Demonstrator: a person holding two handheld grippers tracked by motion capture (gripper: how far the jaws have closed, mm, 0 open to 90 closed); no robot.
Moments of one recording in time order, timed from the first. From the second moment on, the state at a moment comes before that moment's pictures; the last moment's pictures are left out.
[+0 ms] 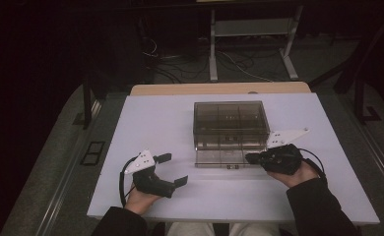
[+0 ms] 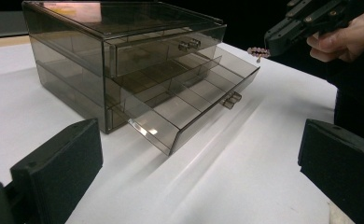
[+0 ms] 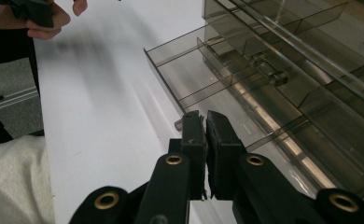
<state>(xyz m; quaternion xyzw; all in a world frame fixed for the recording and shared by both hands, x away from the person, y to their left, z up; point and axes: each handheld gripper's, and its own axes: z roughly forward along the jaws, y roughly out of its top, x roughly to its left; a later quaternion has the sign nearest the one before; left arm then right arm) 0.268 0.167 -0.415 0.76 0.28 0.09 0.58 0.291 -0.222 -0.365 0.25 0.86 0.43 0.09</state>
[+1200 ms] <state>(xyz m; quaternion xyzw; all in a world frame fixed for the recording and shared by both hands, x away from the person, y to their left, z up) 0.269 0.167 -0.415 0.76 0.28 0.09 0.58 0.321 -0.232 -0.379 0.29 0.86 0.43 0.08</state>
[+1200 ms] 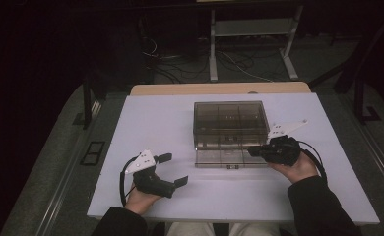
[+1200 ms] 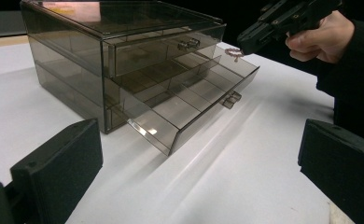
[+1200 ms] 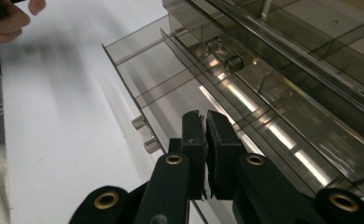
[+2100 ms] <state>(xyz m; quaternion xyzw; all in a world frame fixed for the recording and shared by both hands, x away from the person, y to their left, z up) 0.269 0.166 -0.416 0.76 0.28 0.09 0.58 0.332 -0.231 -0.402 0.31 0.87 0.39 0.06</state>
